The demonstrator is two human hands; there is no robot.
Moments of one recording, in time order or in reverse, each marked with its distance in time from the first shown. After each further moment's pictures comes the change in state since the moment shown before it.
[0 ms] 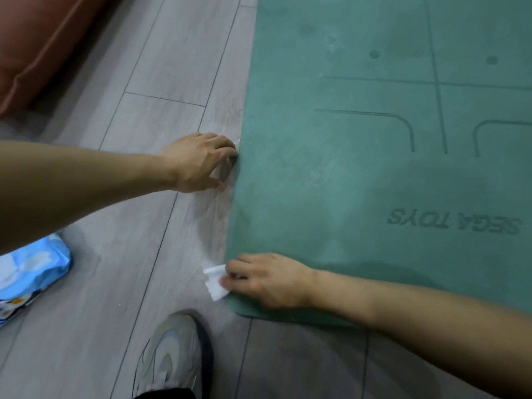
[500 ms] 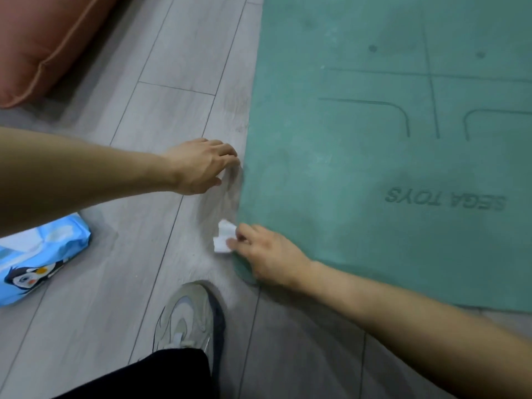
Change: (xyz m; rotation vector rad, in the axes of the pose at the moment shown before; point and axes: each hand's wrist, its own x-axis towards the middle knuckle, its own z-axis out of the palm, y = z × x) left_hand -0.046 0.018 0.007 0.076 -0.015 0.093; right_hand 0.015 -0.032 0.013 -0.064 0.144 0.360
